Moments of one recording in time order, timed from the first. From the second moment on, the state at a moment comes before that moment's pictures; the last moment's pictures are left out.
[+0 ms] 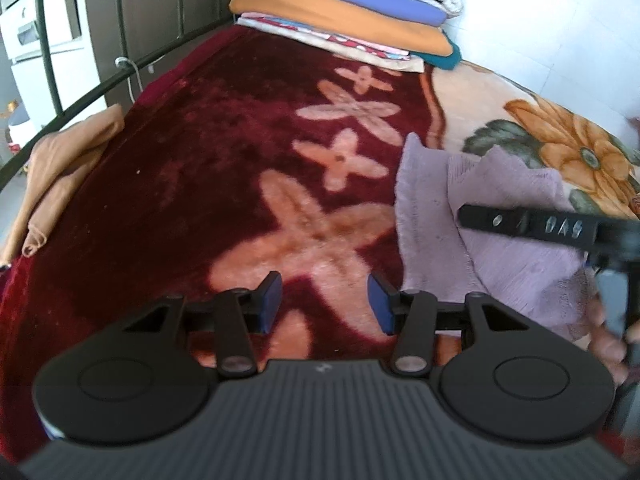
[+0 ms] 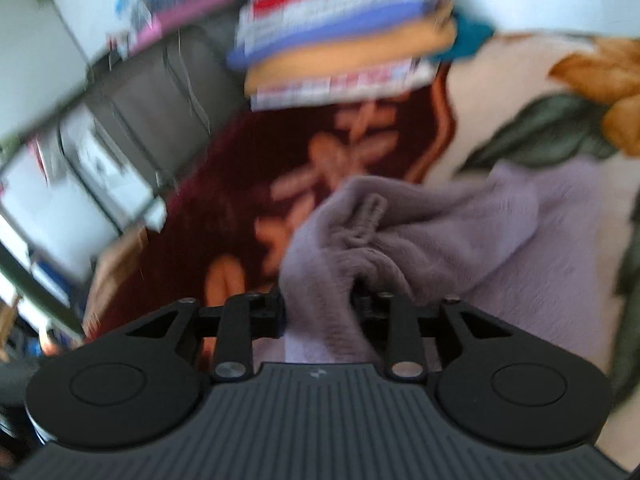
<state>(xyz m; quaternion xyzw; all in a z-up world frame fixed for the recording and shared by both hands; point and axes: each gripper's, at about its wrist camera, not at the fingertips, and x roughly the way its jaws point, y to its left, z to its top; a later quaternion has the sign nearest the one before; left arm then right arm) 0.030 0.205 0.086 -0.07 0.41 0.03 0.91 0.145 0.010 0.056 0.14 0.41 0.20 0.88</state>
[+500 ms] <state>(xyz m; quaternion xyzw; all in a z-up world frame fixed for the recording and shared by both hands) 0.045 0.188 0.111 -0.05 0.37 -0.01 0.93 0.090 -0.022 0.107 0.12 0.36 0.19 0.90</state>
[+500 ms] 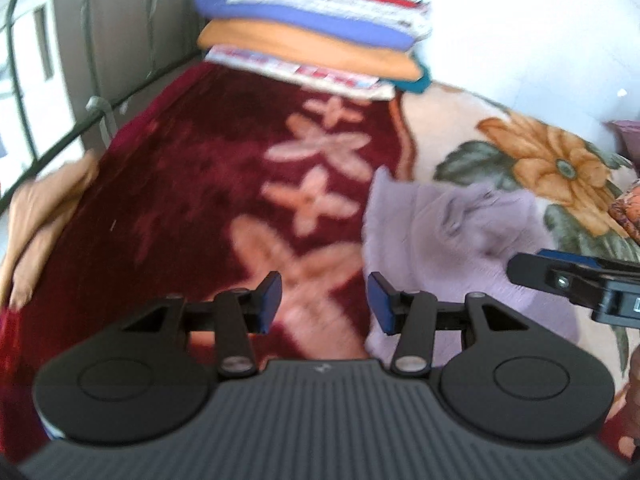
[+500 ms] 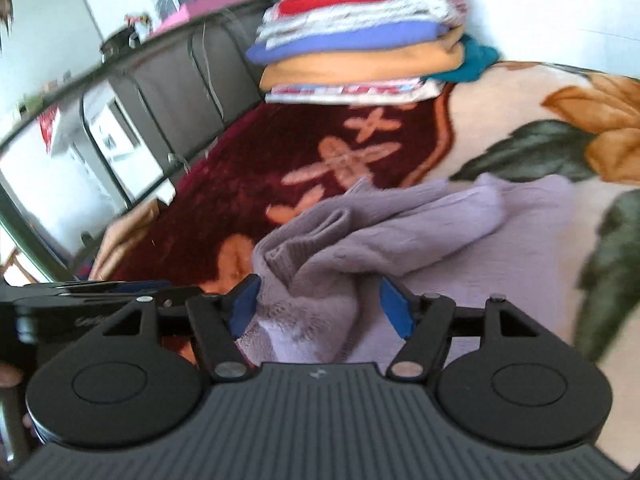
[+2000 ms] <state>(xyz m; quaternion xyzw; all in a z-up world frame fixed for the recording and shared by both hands) 0.081 0.131 0.080 -0.03 0.33 -0.07 0.94 0.085 -0.143 0.040 0.27 0.38 0.09 0.88</state>
